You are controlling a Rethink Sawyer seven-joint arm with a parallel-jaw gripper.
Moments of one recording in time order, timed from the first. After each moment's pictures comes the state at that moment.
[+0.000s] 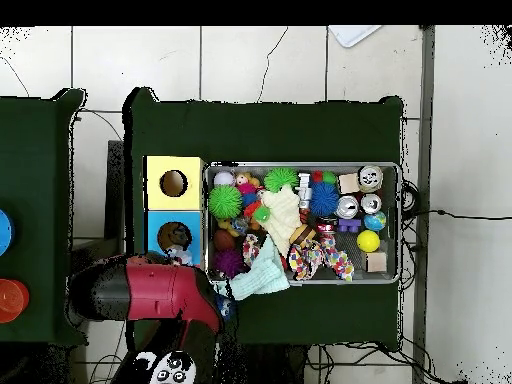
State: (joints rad) arm 0.34 -0.71 -0.27 1.81 0.21 0.51 1.81
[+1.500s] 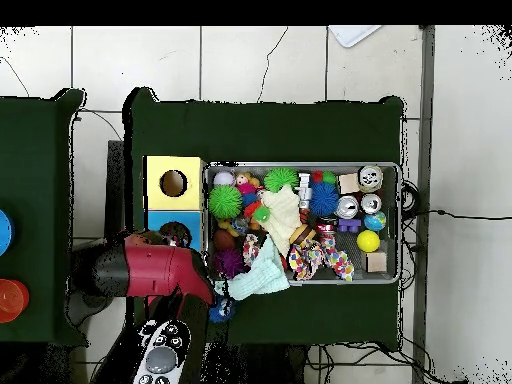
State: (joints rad) arm 0.34 -0.61 -0.26 1.72 0.27 0.43 1.84
